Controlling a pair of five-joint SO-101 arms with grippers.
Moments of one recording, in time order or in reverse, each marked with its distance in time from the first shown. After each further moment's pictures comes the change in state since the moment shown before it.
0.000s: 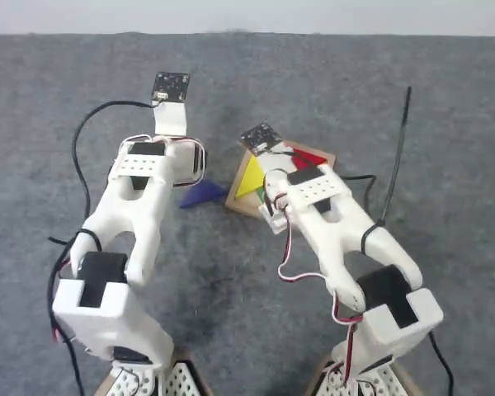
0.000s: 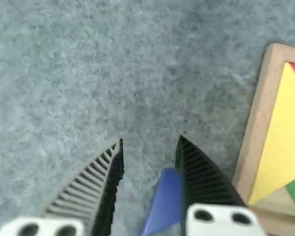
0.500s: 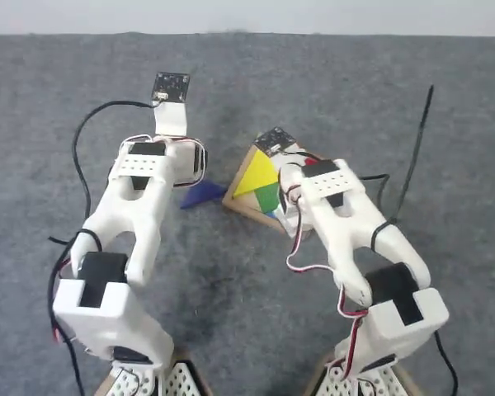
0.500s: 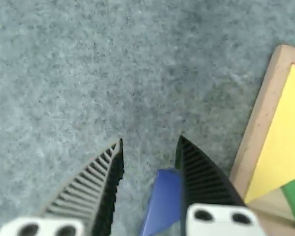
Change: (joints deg) left arm 0.1 0.0 0.0 0.0 0.0; right arm 6.2 0.4 -0.4 7.1 6.0
